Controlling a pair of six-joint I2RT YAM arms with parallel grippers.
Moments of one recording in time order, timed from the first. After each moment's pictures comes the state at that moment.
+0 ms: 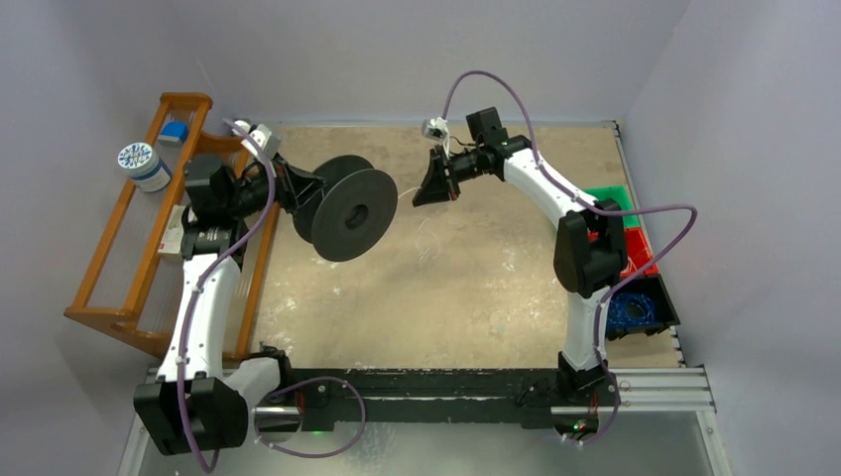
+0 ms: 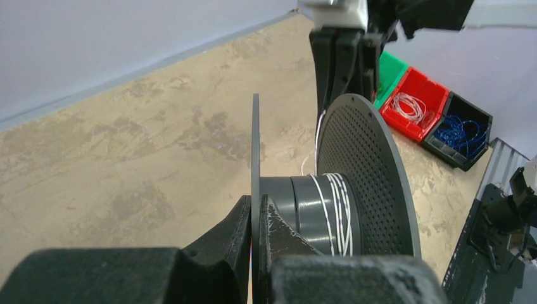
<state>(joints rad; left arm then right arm) 0.13 1.04 0.97 -0.04 0.97 -0.14 0.40 2.01 1.70 -0.58 -1.30 -0.35</state>
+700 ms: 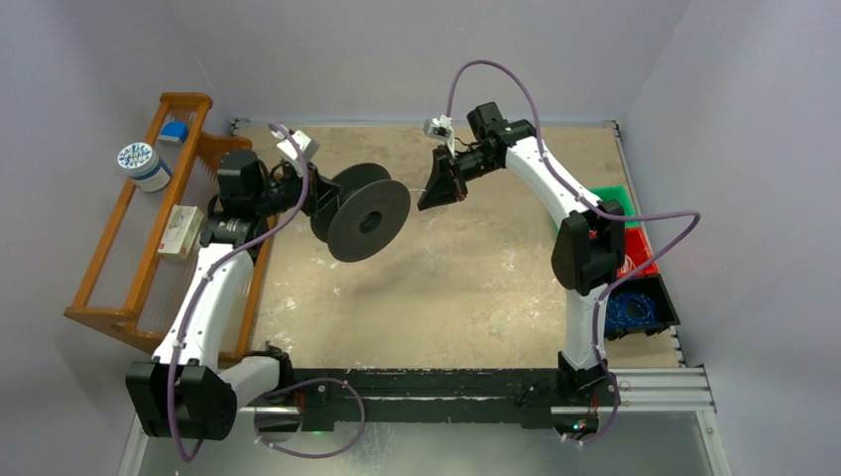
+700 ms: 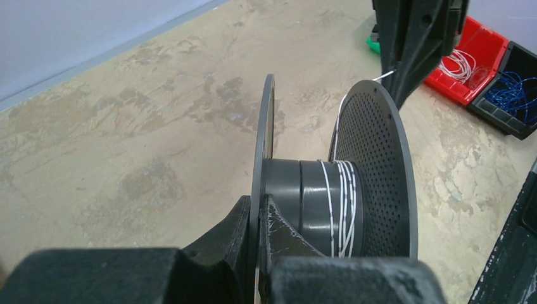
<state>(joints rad) -0.04 1.12 1.02 -0.21 0.75 0.08 0.40 2.04 1.91 -1.01 -1.34 -0.61</state>
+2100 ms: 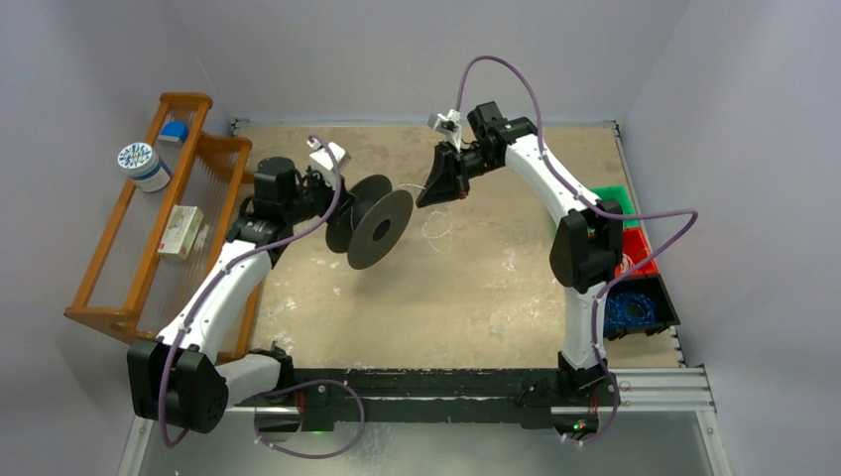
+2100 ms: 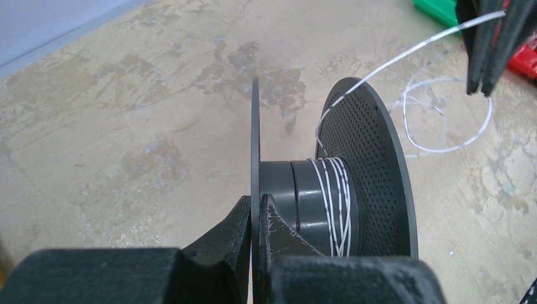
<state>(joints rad) -0.21 1.17 0.96 -0.18 0.49 0.12 0.39 2.06 1.95 -1.12 -1.53 -0.72</state>
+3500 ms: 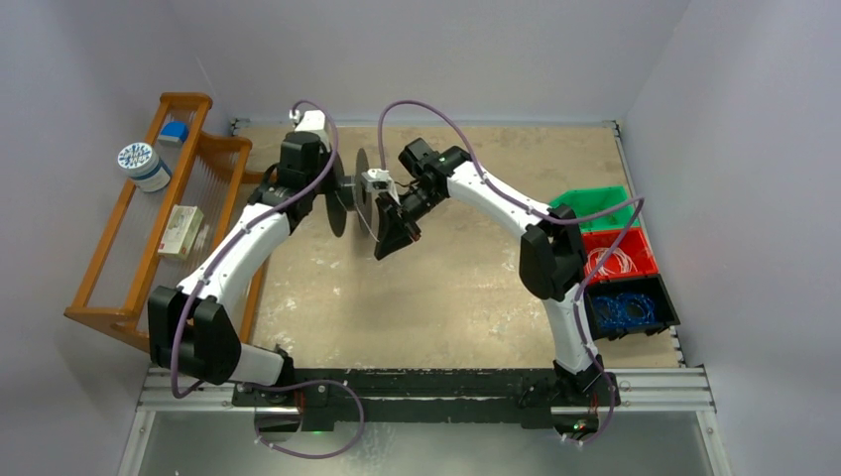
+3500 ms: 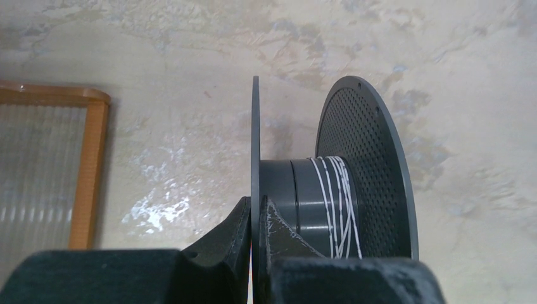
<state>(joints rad) -0.28 1.41 1.16 -0.28 -0.21 -0.21 0.70 2.14 1.96 -1.10 -1.33 -0.82</state>
